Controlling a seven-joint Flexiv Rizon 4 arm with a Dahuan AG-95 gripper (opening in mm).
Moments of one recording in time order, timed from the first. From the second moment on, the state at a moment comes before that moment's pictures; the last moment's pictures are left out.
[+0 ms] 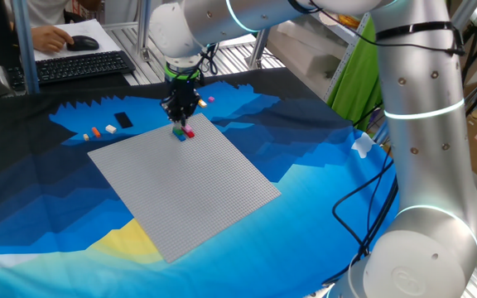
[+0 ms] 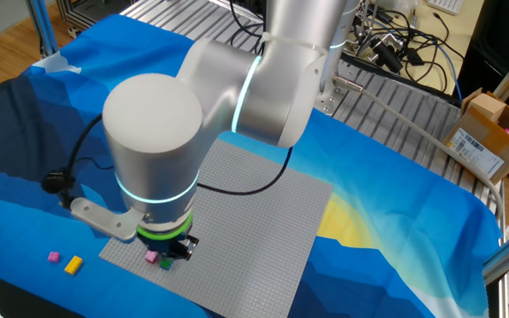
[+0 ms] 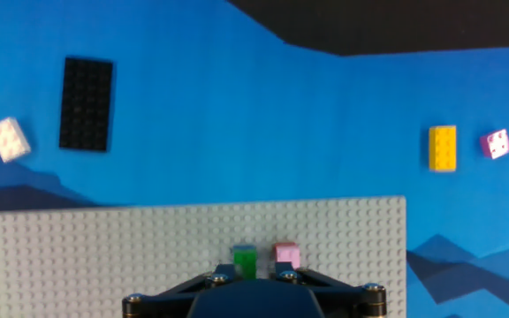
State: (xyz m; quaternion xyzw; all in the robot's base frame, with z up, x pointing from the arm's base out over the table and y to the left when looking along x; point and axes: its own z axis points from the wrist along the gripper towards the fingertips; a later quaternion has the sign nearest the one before) arm 0.684 -0.011 0.029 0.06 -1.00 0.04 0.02
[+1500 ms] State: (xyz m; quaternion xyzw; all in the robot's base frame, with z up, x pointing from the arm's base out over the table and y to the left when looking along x) arm 0.737 -0.051 0.040 0.04 -1.00 0.04 0.03
